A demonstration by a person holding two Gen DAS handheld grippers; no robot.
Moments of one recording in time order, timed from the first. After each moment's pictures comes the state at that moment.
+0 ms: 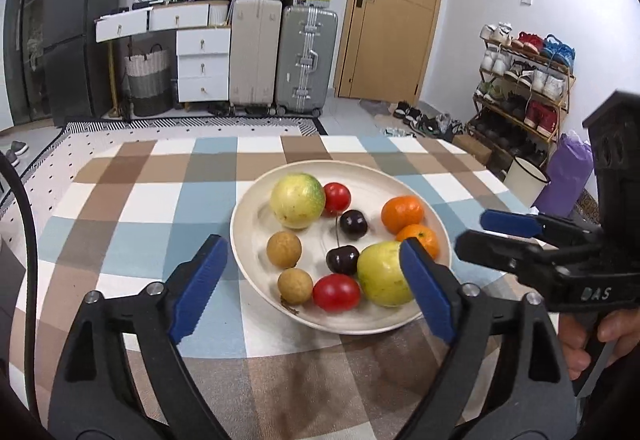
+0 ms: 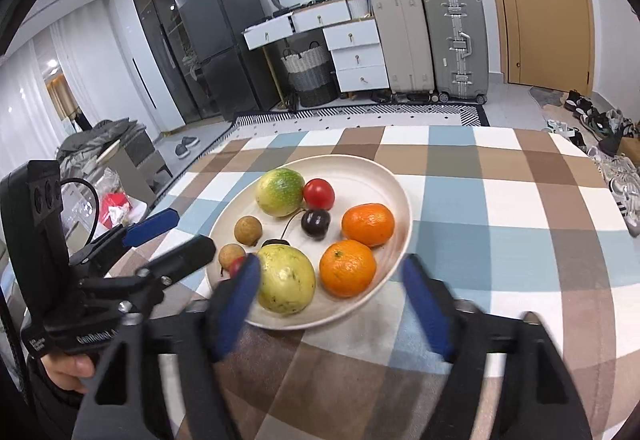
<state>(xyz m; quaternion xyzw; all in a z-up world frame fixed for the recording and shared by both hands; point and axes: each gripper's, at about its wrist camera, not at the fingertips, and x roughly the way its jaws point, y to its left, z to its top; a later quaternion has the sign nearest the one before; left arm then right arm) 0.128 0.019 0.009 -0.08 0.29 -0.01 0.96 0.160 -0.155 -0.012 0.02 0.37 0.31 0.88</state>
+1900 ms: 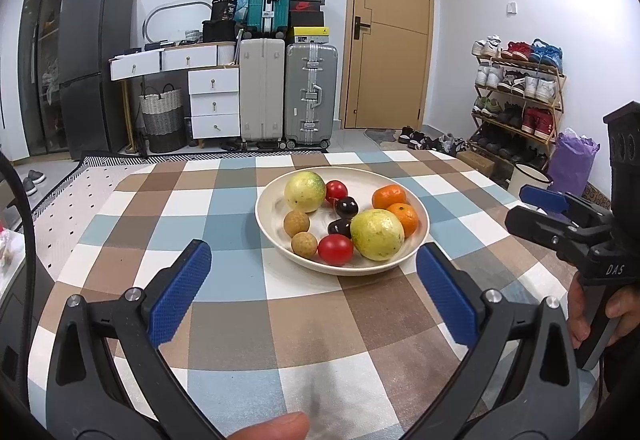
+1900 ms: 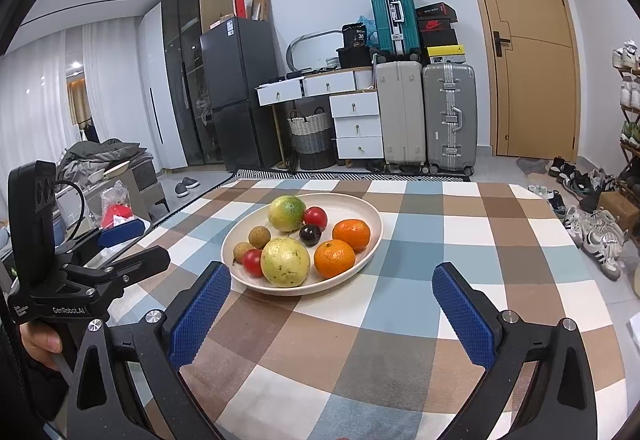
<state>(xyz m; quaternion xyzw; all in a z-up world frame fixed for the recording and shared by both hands) 0.021 0.003 0.027 -0.04 0.22 0.01 0.97 0.070 -0.206 -0.001 0.00 0.23 0.31 0.92</state>
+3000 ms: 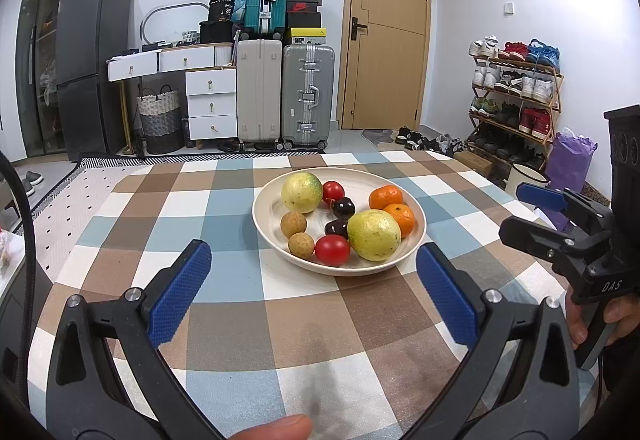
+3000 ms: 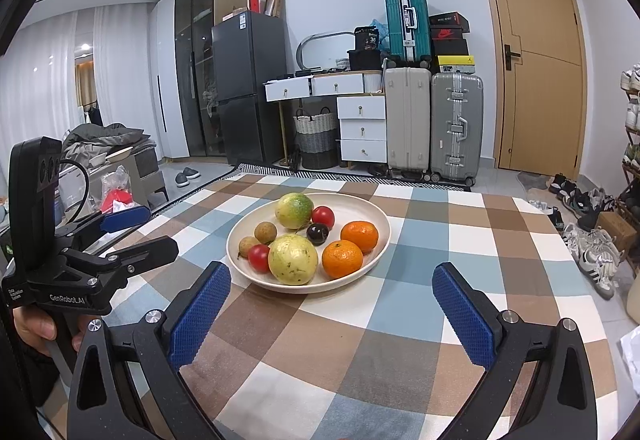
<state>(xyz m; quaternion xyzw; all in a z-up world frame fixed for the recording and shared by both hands) 0.021 0.002 0.026 -0.04 0.22 0.01 0.97 0.062 -0.194 0.000 -0.03 0.22 0.31 0.92</state>
